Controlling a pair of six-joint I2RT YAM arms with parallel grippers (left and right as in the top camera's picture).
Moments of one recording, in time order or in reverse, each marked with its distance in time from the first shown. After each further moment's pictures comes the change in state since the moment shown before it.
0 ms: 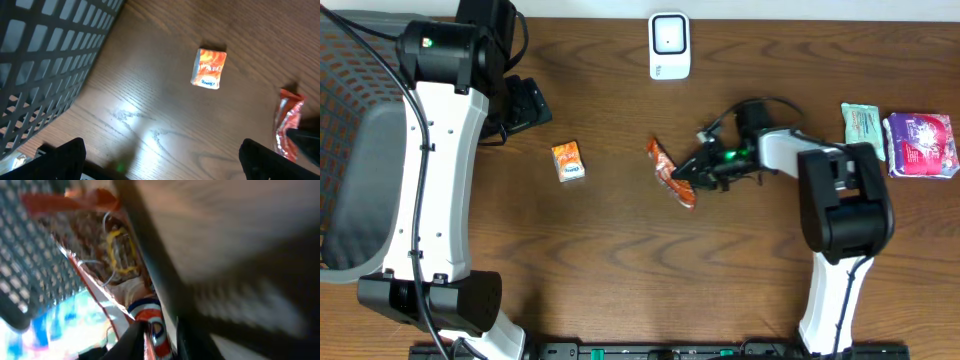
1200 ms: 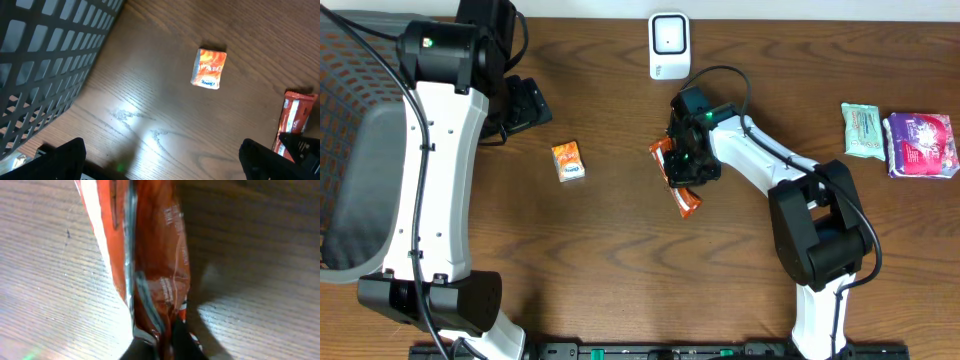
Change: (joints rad) left arm 0.000 0.000 0.000 0.000 0.000 0.000; right arm 0.290 -0.092 0.228 -0.378 0.752 -0.157
